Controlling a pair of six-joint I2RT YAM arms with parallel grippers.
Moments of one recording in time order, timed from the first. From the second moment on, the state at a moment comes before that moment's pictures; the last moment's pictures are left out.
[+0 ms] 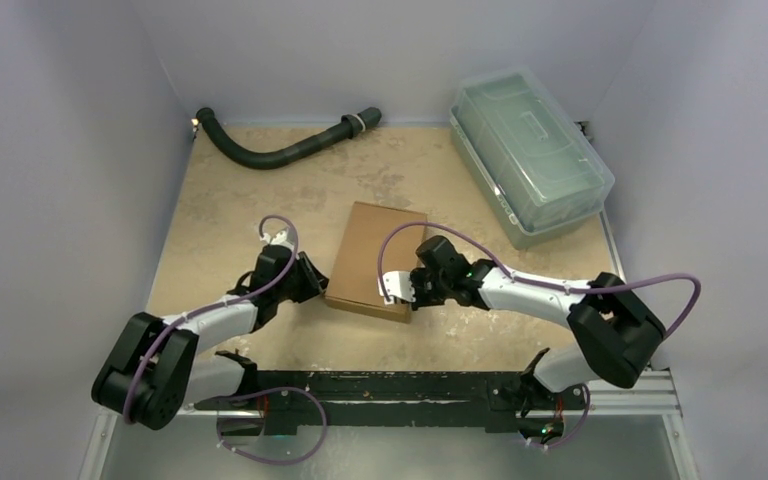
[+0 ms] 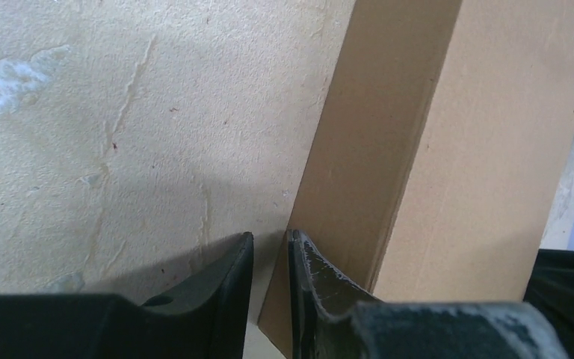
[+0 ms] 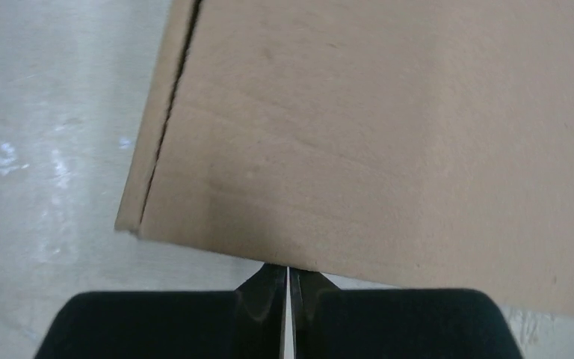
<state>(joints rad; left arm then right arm) -0.37 1.22 0.30 0.22 0.15 -0.81 0.82 1.44 0.71 -0.23 -0.26 -0.90</state>
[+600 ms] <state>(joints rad) -0.35 0.83 0.77 -0.15 0.10 -0.61 0.46 1.19 0.91 -0.47 -0.54 -0.91</state>
